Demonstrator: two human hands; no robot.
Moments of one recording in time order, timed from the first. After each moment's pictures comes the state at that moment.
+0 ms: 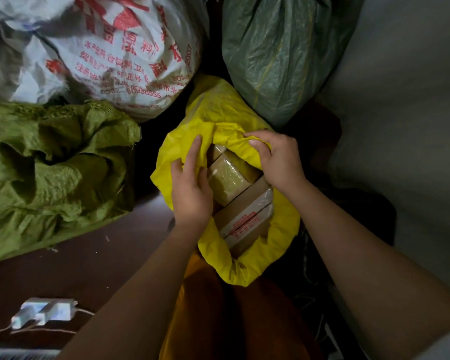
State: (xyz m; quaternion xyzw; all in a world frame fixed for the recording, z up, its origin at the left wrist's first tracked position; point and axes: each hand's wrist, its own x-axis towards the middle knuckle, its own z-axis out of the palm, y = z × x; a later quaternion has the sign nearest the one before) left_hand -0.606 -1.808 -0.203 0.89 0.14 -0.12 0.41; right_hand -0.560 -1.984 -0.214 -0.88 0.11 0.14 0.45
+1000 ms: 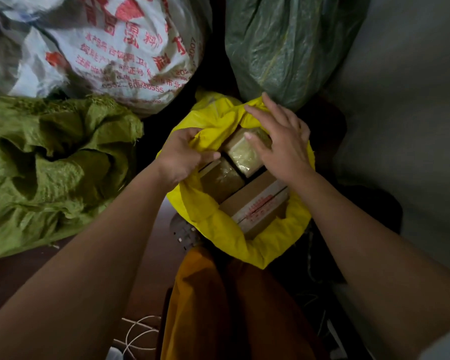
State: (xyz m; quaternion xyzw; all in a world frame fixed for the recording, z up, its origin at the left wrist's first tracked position) left_hand -0.526 -1.785 -0.186 0.74 0.22 -0.39 0.51; right_hand -0.553 -1.984 -0.215 -0.94 0.02 0.18 0.29
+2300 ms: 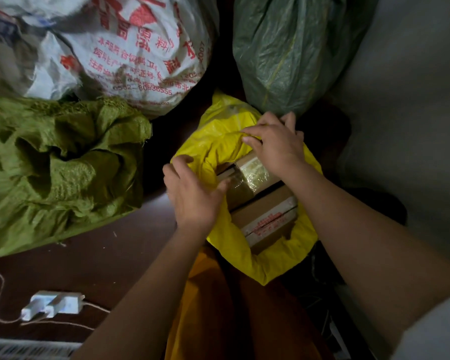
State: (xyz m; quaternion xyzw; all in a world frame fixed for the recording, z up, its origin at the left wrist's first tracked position) left_hand -0.604 -1.799 -0.184 0.91 0.23 -0.16 0.31; right_hand -0.533 -1.964 -0.221 -0.94 0.04 0.28 0.20
